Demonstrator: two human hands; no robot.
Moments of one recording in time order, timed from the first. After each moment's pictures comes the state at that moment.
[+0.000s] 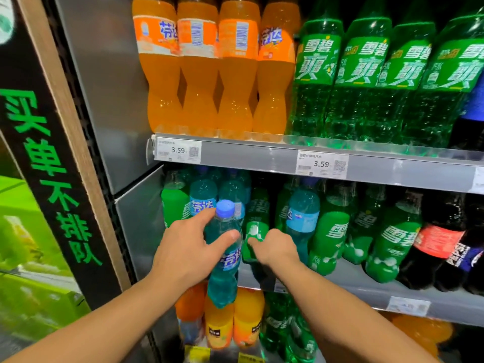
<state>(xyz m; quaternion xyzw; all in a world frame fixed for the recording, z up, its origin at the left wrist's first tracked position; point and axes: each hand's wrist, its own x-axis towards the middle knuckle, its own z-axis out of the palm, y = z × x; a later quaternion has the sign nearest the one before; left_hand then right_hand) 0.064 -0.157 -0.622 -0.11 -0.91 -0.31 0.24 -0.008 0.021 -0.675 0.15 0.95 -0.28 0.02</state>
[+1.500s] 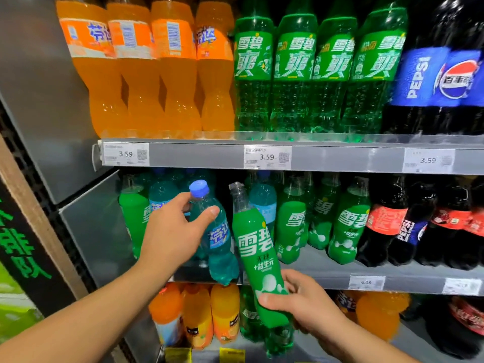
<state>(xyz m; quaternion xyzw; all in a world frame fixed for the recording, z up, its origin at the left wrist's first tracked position) 0.055 -0.096 -0.602 -0.05 -0.89 -0.39 0.25 0.121 0.132 -0.696 0.05 0.75 -0.64 0.12</state>
